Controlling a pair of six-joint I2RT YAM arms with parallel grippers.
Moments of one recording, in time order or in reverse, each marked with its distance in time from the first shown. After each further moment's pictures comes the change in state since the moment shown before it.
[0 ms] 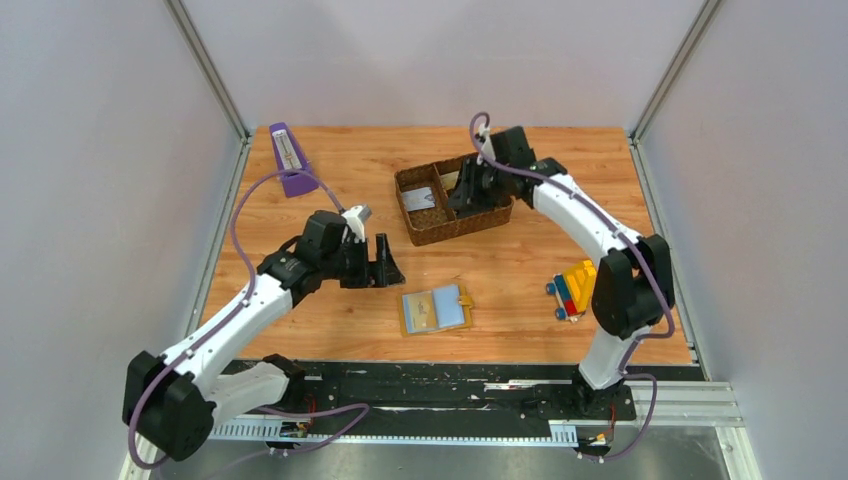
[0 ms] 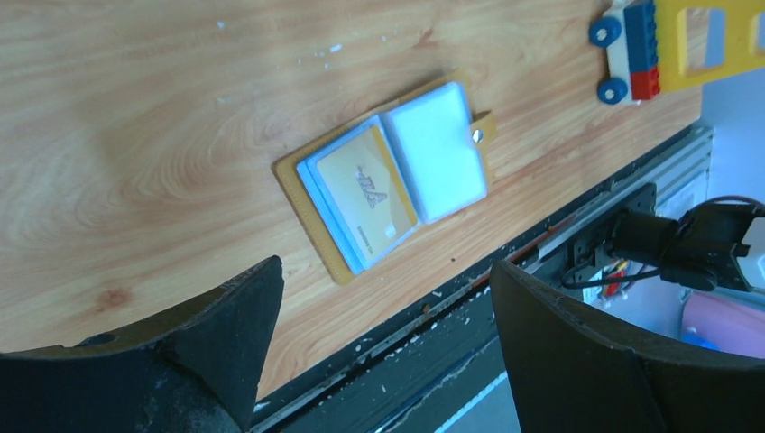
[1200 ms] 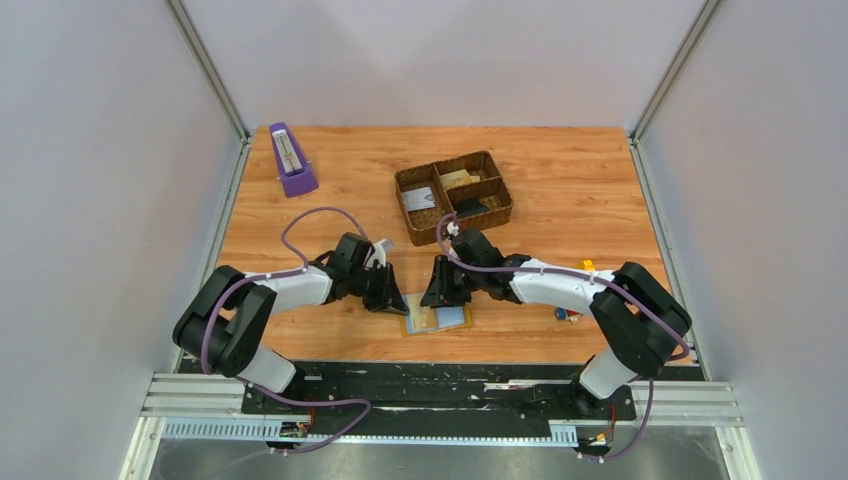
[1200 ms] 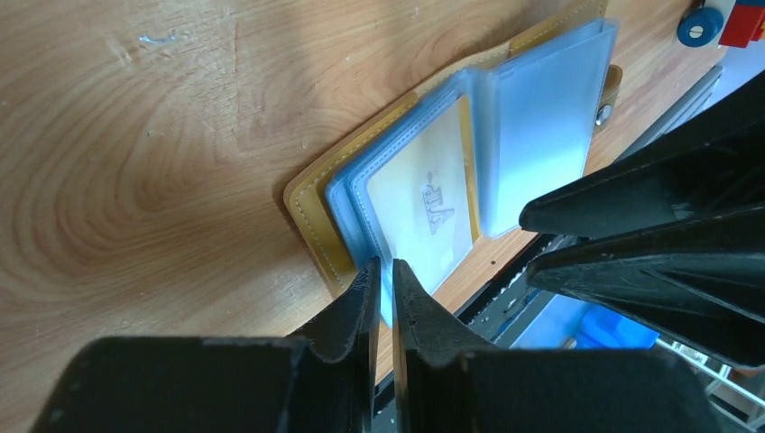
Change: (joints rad) left arm 0.000 0.466 -0.212 0.444 0.257 -0.097; right arm 0.415 -0.233 -0.760 0.505 0.082 0.364
